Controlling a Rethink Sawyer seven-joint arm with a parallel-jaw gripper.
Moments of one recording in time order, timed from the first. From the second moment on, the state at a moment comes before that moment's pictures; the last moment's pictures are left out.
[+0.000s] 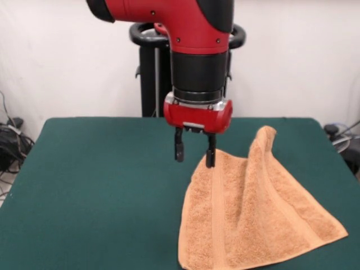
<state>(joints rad) -0.41 -0.72 0.20 1.74 -0.19 0.42 2.01</state>
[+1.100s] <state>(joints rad) -0.42 -0.83 0.25 1.99 -0.16 0.42 2.01</state>
